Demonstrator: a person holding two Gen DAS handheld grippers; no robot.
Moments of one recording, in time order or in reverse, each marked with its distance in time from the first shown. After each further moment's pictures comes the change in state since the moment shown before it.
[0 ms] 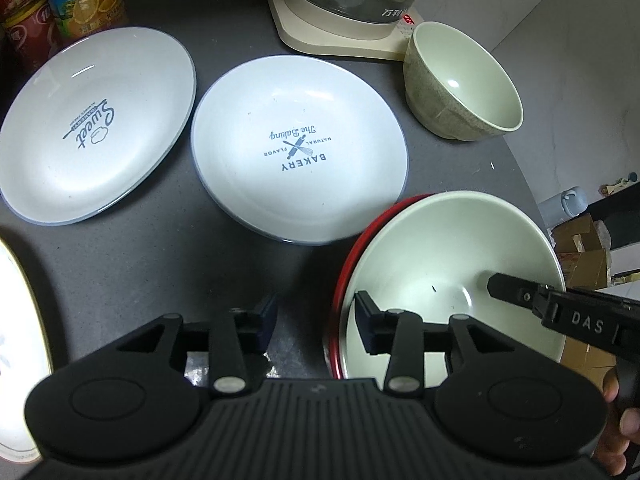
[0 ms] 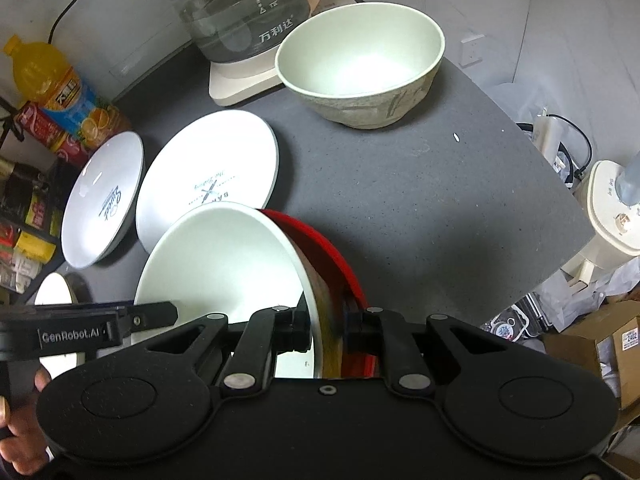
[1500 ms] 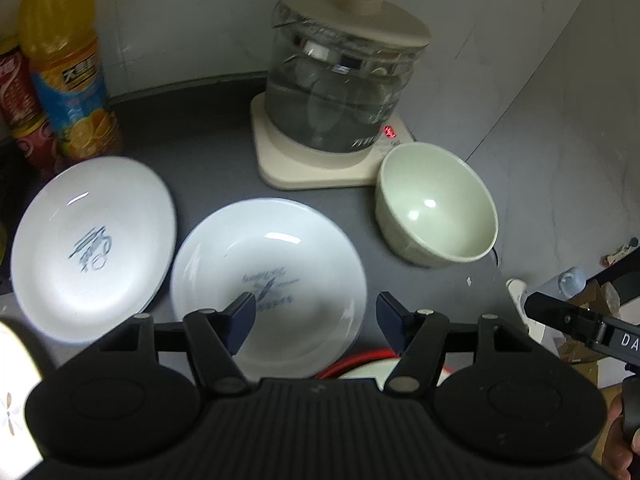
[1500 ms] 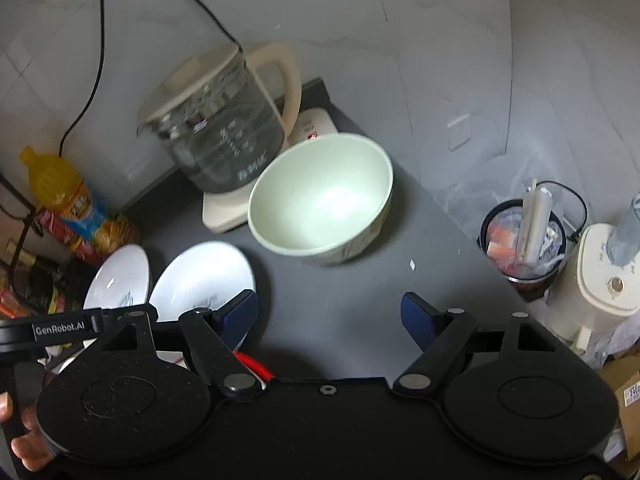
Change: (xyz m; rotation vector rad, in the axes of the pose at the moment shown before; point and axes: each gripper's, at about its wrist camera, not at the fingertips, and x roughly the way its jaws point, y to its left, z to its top) left arm -0.031 -0.044 0.054 -0.008 -0.264 0.042; right arm -0.044 -0.057 0.057 0.043 -0.269 0.060
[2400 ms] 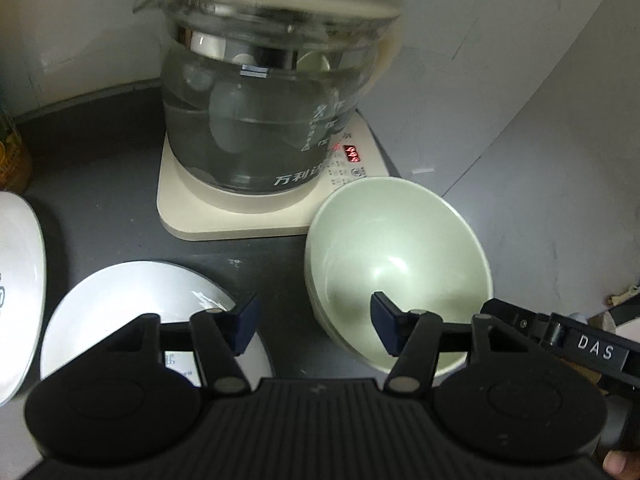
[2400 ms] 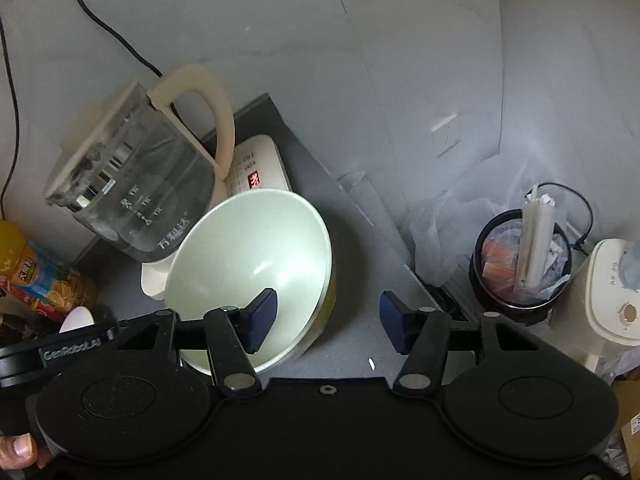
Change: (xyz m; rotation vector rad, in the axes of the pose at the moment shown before) left arm 0.099 -0.056 0.045 -0.044 0.001 -0.010; right arm 0.086 -0.056 0.060 0.081 0.046 -0.009
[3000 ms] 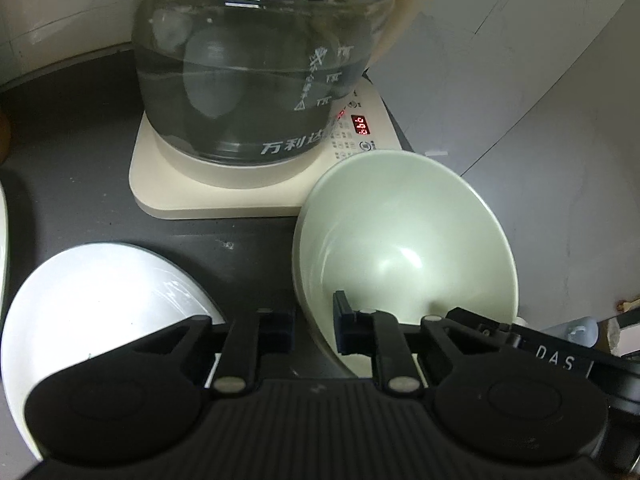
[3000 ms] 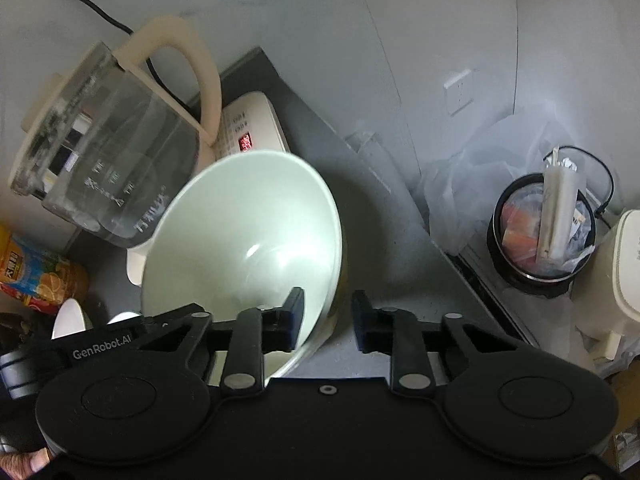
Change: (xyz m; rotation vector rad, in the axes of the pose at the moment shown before) left arm 0.040 -0.005 0.004 -0.036 0.087 0.002; right arm 0.046 0.000 0.002 0.037 0.111 0.022
